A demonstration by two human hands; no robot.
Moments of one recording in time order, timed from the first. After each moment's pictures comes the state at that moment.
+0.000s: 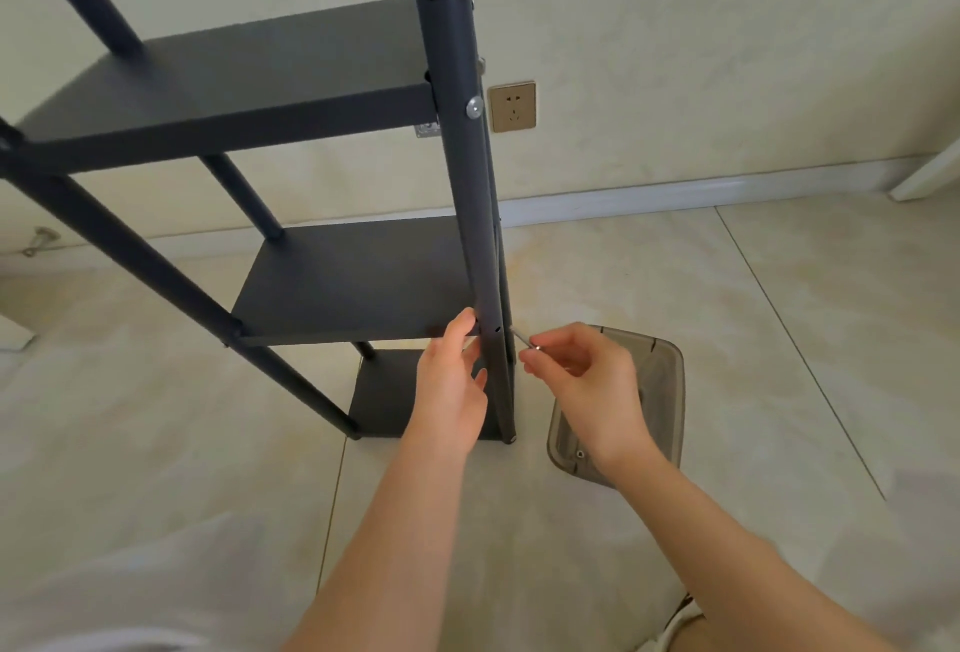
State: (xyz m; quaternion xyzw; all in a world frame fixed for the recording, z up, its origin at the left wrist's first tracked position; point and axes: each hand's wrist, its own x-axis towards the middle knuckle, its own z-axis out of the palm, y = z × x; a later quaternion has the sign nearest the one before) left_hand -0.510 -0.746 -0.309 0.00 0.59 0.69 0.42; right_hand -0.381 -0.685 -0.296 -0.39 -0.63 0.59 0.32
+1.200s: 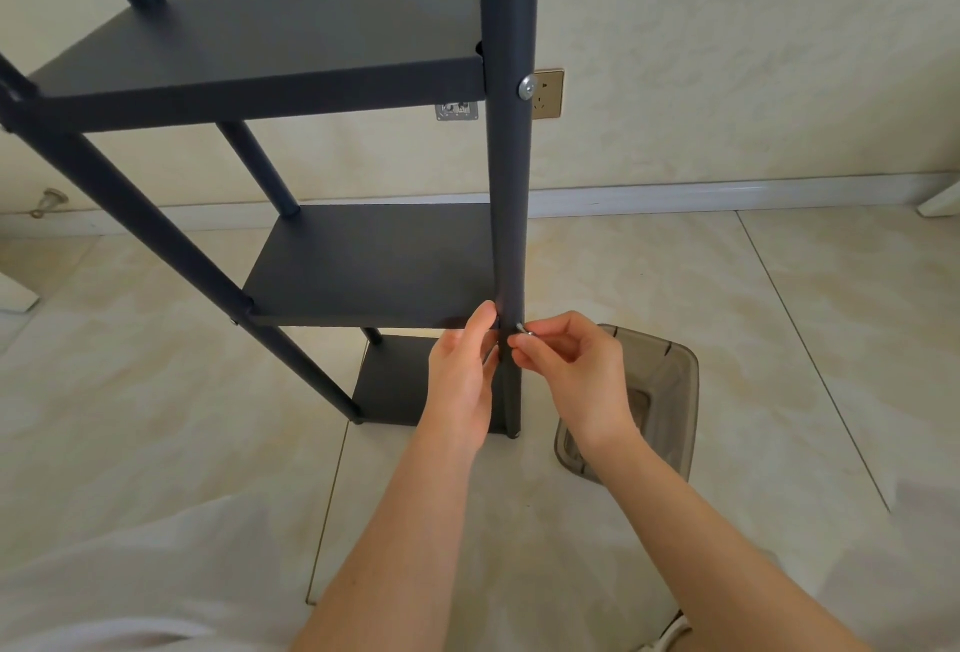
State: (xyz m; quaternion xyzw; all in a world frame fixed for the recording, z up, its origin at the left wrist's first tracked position) left_hand -0.508 -0.748 -0.310 0.01 0.58 0.72 0.39; right_hand -0.410 -0.689 -0.299 -0.36 -0.58 0.65 0.32
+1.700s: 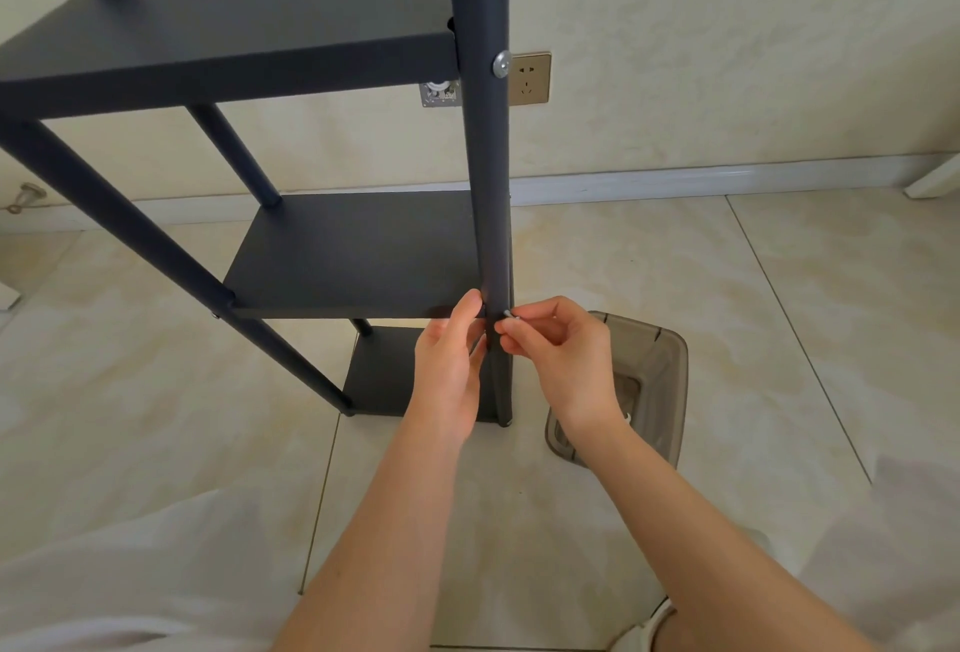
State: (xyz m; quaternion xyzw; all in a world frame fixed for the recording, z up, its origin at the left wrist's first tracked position) left_hand -0.507 -0.749 -0.310 0.02 0.58 0.72 0.38; right_hand -0.412 -0.687 -0.298 -0.37 -0.56 0.67 0.32
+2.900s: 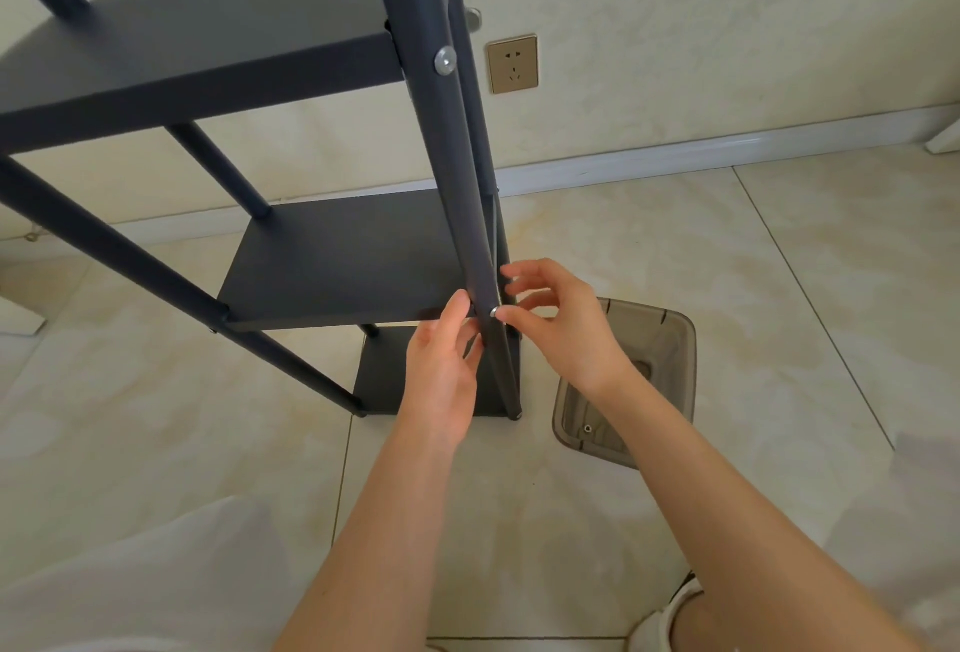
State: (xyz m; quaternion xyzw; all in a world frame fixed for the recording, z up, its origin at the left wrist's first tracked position) left_hand -0.505 -0.750 -0.306 0.00 0.61 0.70 0.38; right_hand -0.412 -0.656 -0.285 -0.33 -0.73 0.56 0.21
